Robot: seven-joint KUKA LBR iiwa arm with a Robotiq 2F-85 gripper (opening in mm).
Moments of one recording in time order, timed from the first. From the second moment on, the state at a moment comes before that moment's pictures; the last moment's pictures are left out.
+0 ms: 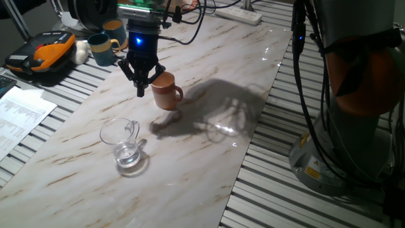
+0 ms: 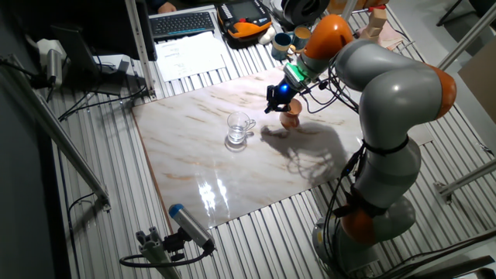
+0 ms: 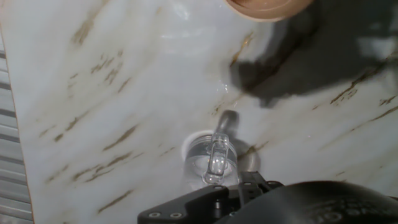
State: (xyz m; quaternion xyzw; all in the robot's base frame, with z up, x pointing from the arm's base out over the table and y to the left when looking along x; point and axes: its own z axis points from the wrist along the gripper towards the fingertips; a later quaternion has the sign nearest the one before) arm 0.527 0.121 0.184 -0.58 -0.78 -0.18 0.17
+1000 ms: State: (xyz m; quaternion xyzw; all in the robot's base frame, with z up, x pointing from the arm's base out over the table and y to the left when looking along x) arm 0.537 0.123 0.156 -0.59 -0.78 -0.16 0.15
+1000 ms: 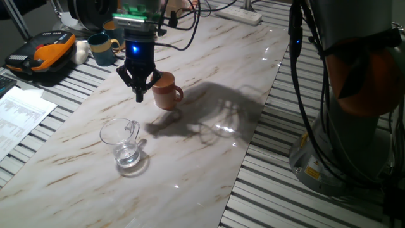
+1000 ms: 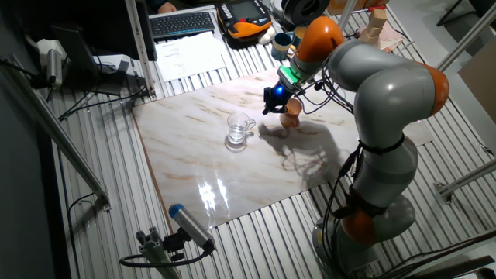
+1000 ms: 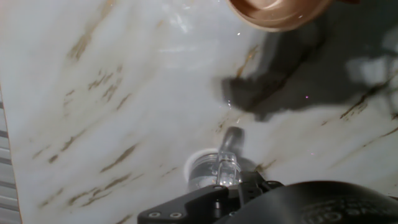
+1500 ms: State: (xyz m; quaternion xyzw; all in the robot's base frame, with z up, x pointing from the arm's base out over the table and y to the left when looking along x) arm 0.541 0.125 0.143 -0.60 -0.77 -0.16 0.14
